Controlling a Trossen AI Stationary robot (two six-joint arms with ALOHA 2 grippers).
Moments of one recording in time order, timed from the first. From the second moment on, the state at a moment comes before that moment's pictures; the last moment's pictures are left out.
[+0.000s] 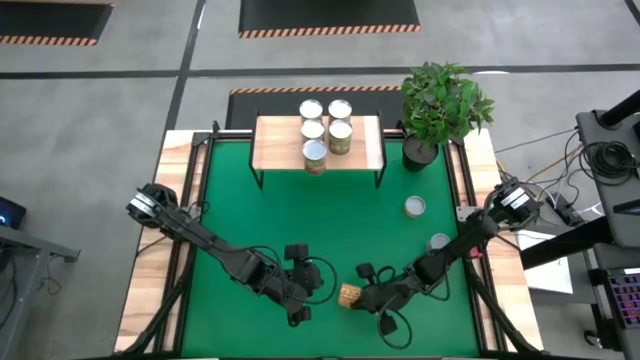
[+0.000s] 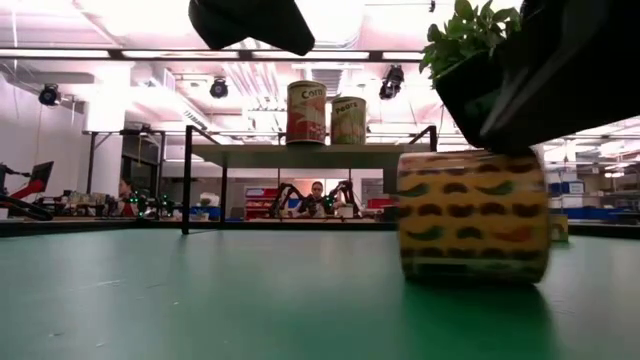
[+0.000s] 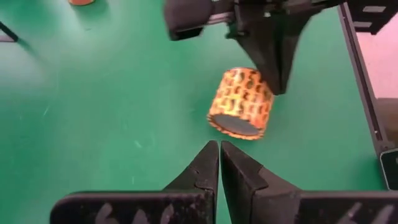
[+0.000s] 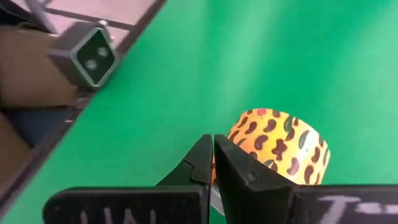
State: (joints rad) left arm -0.53 1.78 1.33 -0.41 -0.44 -0.47; right arm 0.61 1.74 0.83 0.32 0.17 0.17
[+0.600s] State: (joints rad) left arm -0.51 1.90 1.33 -0.13 -0.45 -0.28; right arm 0.61 1.57 0.84 -0.08 0.28 0.23
